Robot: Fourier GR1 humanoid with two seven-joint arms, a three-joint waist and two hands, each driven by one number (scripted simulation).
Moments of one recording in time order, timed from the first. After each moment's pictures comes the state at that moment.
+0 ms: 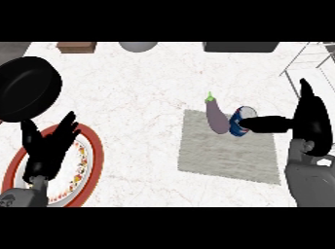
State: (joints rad) left arm -0.08 0.35 -0.13 -1.34 0.34 0.14 0.24; right arm -0.34 -0.15 0.05 -1.73 0.76 -0.10 1.19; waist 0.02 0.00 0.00
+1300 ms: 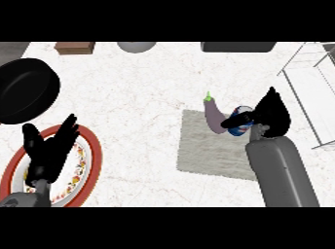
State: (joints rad) left arm -0.05 0.31 -0.11 -1.36 0.29 0.14 0.23; right arm -0.46 0.00 -0.01 -1.36 0.96 -0.07 1.18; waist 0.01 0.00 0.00
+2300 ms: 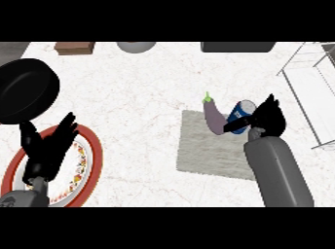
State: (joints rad) left arm -0.06 0.30 -0.06 -1.35 0.27 0.09 0.26; right arm -0.48 -0.01 -0.07 -1.12 1.00 -0.23 1.06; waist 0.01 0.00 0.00
